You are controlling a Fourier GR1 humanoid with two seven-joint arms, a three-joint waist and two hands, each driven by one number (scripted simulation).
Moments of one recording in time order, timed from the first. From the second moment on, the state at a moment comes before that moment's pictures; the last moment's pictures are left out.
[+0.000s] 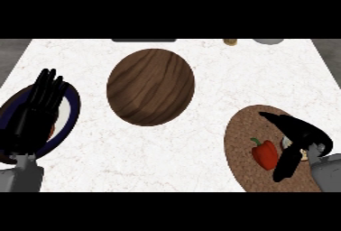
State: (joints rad) left arm -0.13 0.28 0.11 -1.59 0.37 -0.04 0.04; right arm -0.24 -0.57 0.29 -1.58 0.27 0.57 0.76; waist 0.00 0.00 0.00
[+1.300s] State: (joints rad) left arm -0.14 0.22 0.15 -1.58 0.32 -0.09 0.06; right arm -0.29 -0.47 0.30 -1.38 0.67 0.65 0.44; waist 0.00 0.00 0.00
